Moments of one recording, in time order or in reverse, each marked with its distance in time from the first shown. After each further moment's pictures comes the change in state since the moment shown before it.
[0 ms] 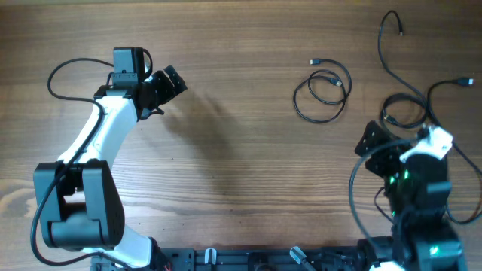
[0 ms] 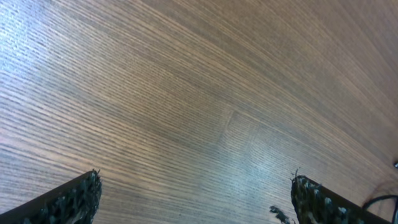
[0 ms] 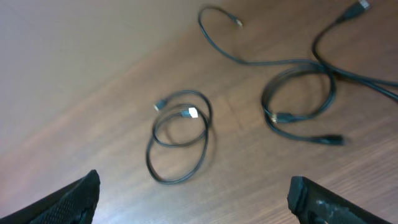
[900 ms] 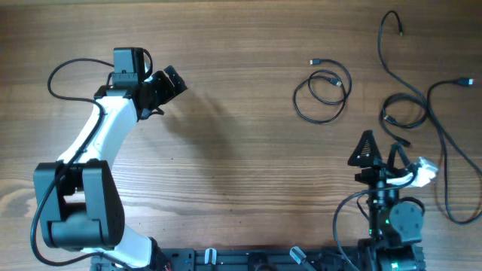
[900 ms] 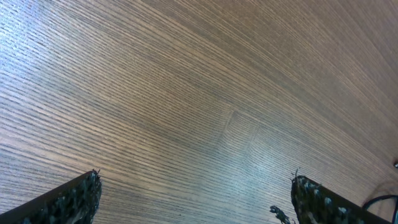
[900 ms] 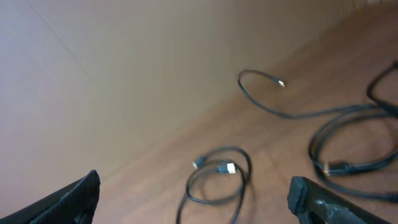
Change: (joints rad) left arm 0.000 0.000 -0.001 0.000 0.000 0.000; right arm -0.001 -0.474 -0.589 0.610 0.000 0.003
